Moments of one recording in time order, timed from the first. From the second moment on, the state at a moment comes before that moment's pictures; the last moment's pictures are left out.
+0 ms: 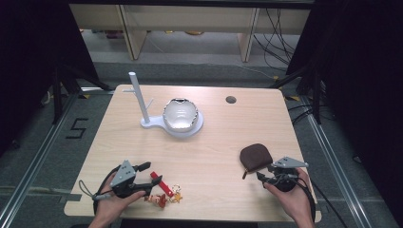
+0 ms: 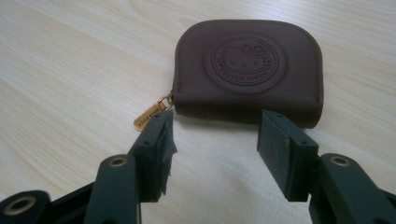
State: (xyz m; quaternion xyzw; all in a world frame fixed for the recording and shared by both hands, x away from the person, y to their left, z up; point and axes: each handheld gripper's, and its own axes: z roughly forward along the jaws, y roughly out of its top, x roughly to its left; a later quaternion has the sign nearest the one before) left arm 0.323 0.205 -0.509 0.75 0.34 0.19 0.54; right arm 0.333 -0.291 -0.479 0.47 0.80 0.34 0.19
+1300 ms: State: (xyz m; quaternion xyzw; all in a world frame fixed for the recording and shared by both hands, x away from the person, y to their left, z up) left arm 0.326 0.229 -0.503 0.71 0.37 0.23 0.56; right arm 0.446 -0.325 -0.470 0.58 0.76 0.29 0.05
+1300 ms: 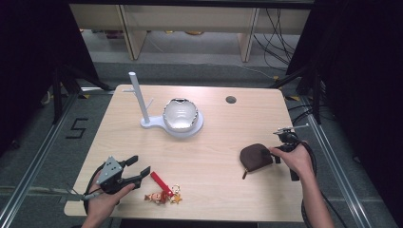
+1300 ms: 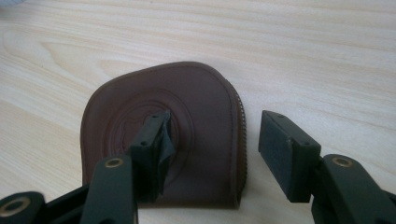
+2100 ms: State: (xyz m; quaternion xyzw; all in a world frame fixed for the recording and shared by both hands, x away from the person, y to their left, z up) left arm 0.323 0.229 -0.504 0.71 0.37 0.23 0.56; right arm 0.462 -0.318 -0.473 0.61 0.75 0.27 0.00
